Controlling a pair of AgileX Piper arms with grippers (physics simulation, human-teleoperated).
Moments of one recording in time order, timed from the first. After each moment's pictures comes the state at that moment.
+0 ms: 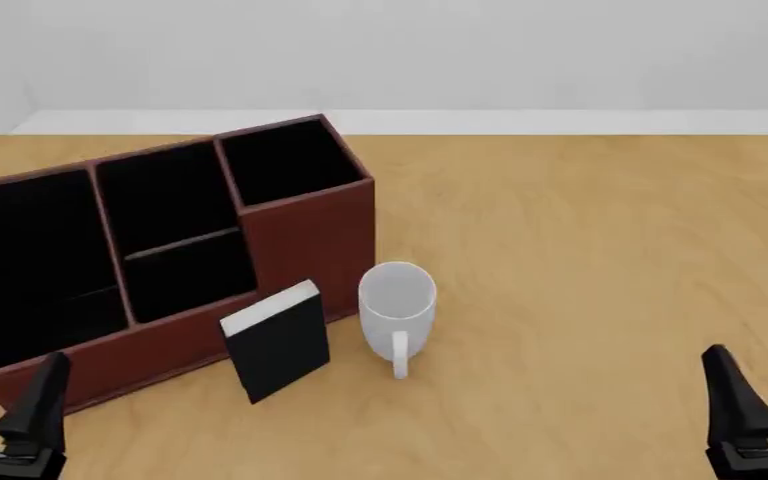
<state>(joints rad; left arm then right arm) -0.02 0.00 0.00 0.00 0.02 0.01 0.03 -0.01 -0.03 -0.02</state>
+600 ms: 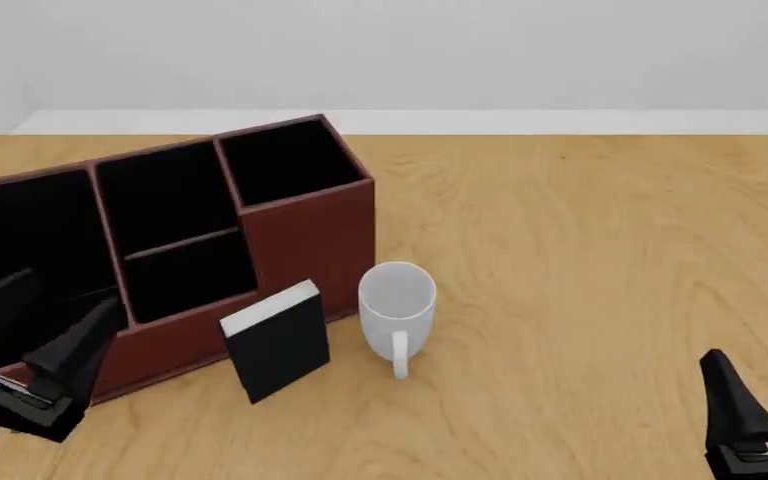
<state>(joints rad) -0.31 0.33 -0.30 0.09 0.07 0.00 0.01 -0.01 0.00 0.00</state>
